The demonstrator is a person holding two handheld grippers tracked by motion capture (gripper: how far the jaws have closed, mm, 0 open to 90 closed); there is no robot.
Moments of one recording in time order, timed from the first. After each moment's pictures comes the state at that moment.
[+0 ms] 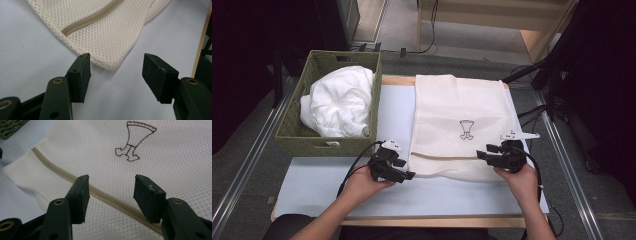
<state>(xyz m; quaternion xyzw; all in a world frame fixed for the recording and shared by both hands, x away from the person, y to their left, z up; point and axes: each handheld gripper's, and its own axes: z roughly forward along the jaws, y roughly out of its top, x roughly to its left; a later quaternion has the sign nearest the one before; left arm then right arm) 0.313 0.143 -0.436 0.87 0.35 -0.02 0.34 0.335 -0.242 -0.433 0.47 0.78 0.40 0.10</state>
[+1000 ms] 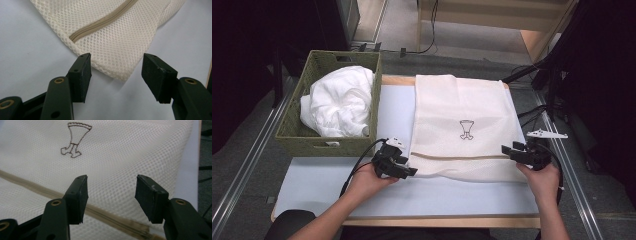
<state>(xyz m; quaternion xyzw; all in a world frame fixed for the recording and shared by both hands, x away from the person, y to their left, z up) 0.324 0.137 -0.443 0.87 0.36 0.00 0.34 0.345 -0.309 -0.436 0.54 0.74 0.38 0.15</state>
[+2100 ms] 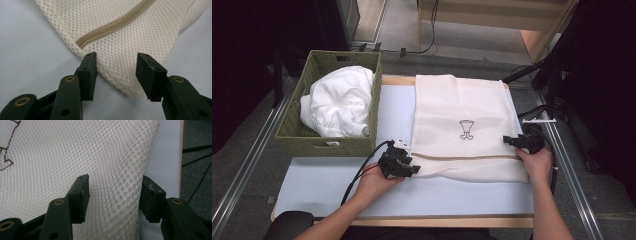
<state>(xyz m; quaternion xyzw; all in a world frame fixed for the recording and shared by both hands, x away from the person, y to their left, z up) 0.325 0.120 -0.459 0.86 0.38 0.04 0.33 0.416 -0.326 -0.474 0.59 0.73 0.31 0.14</state>
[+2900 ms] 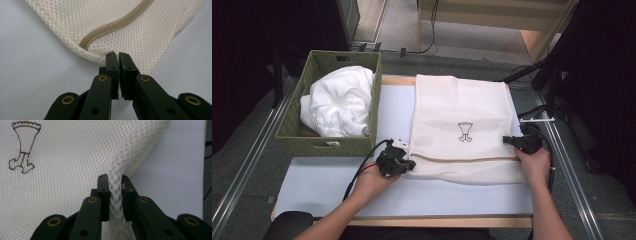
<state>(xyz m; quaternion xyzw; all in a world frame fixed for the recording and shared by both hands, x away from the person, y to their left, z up) 0.324 0.128 -0.447 0.87 0.36 0.03 0.33 0.411 -0.316 -0.464 0.59 0.73 0.32 0.10</state>
